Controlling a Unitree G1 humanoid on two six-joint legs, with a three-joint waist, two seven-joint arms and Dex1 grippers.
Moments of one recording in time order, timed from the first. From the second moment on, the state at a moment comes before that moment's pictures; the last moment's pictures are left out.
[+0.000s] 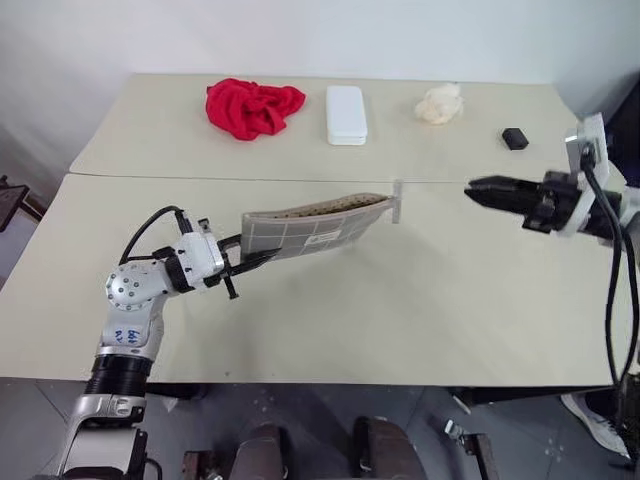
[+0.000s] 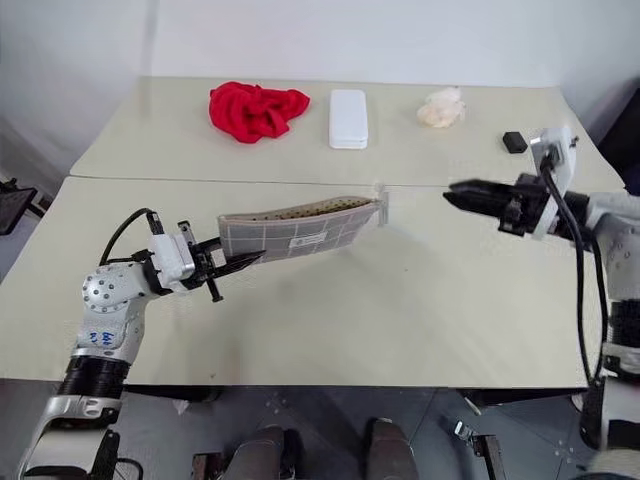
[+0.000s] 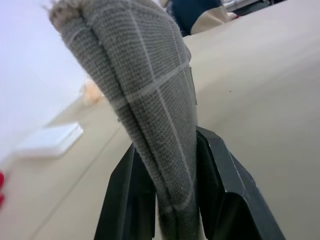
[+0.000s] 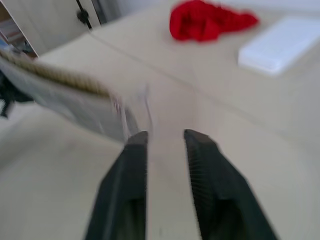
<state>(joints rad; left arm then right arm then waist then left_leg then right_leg) -0.46 0.52 0.03 0.27 -0.29 -0.50 -1.03 -0.77 -0.86 -0.20 0.19 0.62 0.74 1.14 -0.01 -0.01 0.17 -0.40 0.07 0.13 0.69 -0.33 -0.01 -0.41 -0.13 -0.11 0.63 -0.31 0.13</state>
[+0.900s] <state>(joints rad) -0.48 0.47 -0.02 0.36 -0.25 -0.65 -1.03 -0.78 -0.69 0.20 -0.19 0.43 0.63 1.09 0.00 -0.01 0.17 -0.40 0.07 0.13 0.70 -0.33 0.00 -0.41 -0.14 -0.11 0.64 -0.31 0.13</state>
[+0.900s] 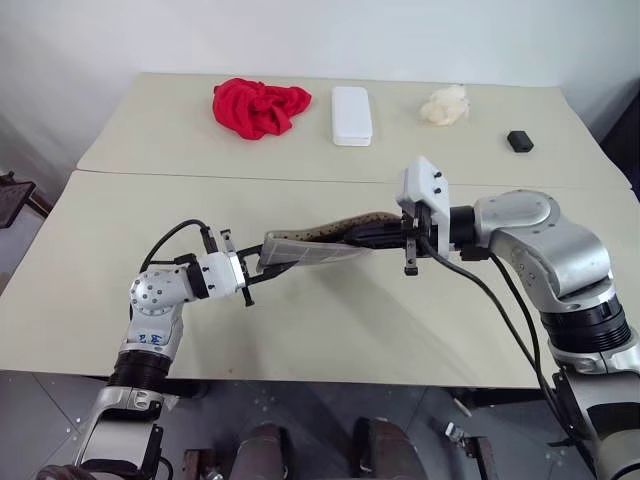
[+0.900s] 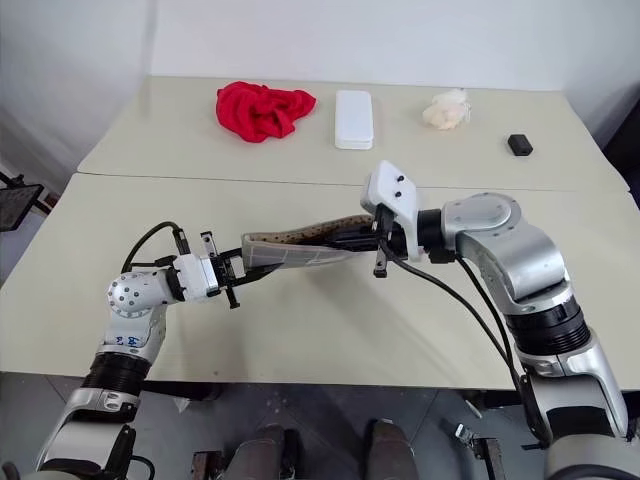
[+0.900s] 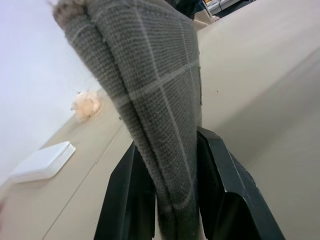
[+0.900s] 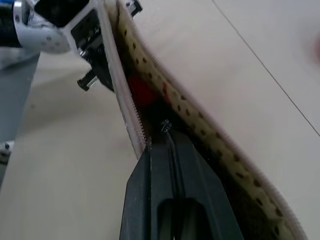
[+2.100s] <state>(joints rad) -0.39 0.44 -0.06 0.41 -0.25 -0.74 -1.04 -0.83 -0.73 0.43 -0.36 0.15 0.71 1.07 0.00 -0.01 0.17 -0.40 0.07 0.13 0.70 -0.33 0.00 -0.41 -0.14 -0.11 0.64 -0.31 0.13</state>
